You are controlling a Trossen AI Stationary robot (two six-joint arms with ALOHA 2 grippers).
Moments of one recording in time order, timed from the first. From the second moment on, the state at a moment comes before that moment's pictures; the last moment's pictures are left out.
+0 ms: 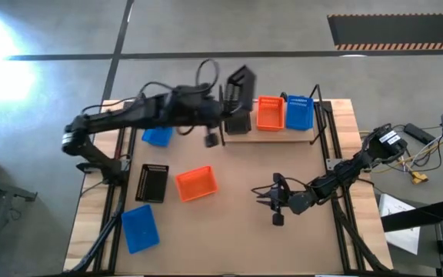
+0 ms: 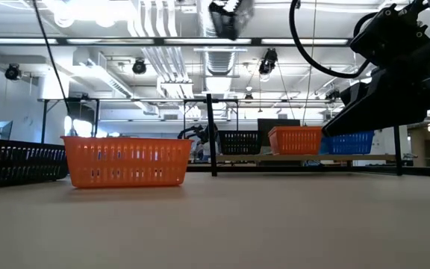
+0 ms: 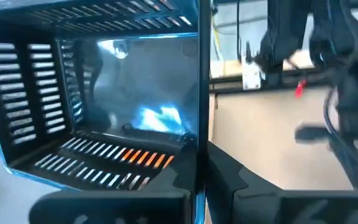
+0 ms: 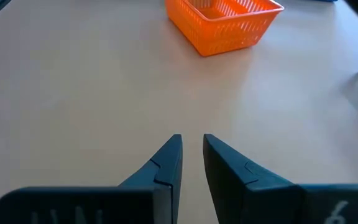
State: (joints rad) left arm 0.17 1.52 1.68 -0.54 -0.15 0.24; right arm 0.54 1.52 0.41 0.54 0.53 0.29
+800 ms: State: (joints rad) left arm 0.23 2.14 2.15 -1.08 -0.35 0.24; right arm 0.54 1.52 0.41 0.54 0.53 0.31
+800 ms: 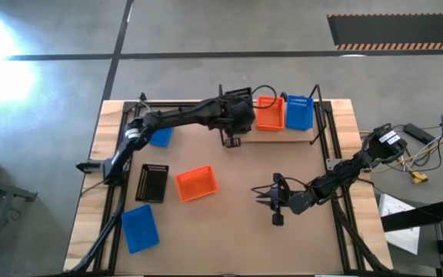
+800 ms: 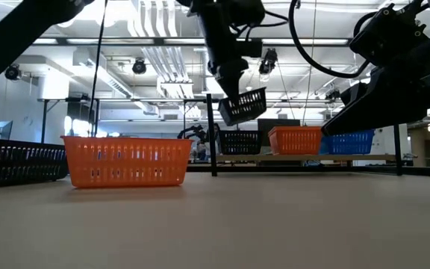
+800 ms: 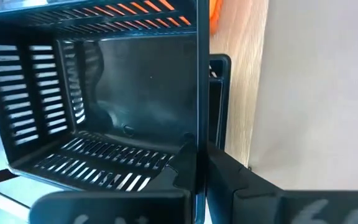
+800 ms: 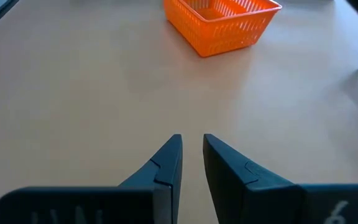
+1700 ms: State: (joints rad) left arm 0.24 2.14 2.05 -1.03 -0.35 0.24; right arm 0.54 1.52 0.41 0.56 0.53 0.31
